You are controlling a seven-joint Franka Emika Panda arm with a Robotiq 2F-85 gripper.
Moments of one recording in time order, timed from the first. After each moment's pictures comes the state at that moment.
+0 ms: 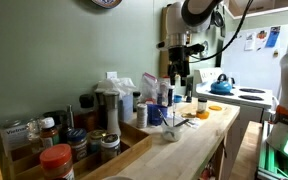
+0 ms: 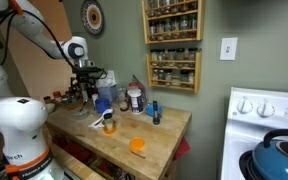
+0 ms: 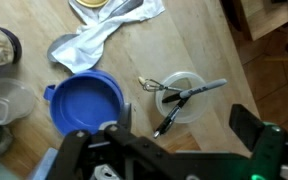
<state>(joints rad) 0.29 -0.20 0.17 -2.39 0.14 2.12 -0.71</state>
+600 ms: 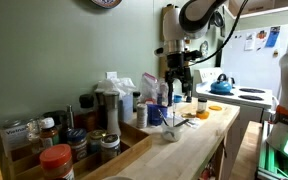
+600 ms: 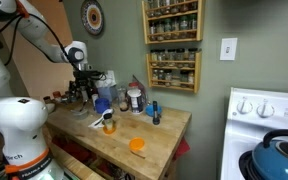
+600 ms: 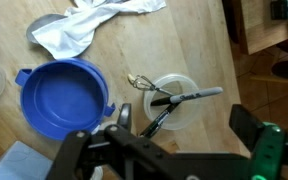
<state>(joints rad) 0.30 -0.15 0.18 -2.39 0.15 2.14 -0.84</state>
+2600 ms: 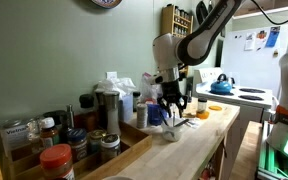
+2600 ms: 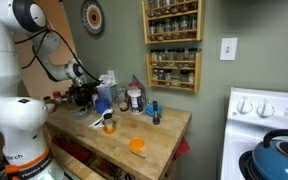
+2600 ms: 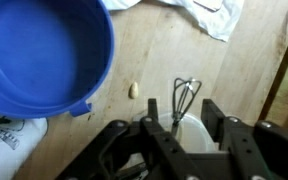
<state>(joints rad) 0.31 0.13 0.28 -2.36 -0.18 2.28 -1.18</state>
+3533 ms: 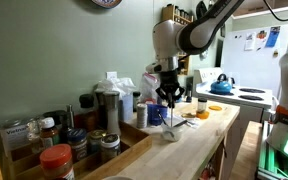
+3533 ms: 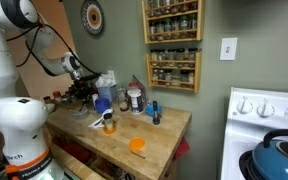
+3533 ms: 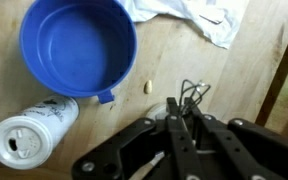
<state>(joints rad) 0.30 0.04 0.30 -2.34 -0.22 2.23 -1.17</state>
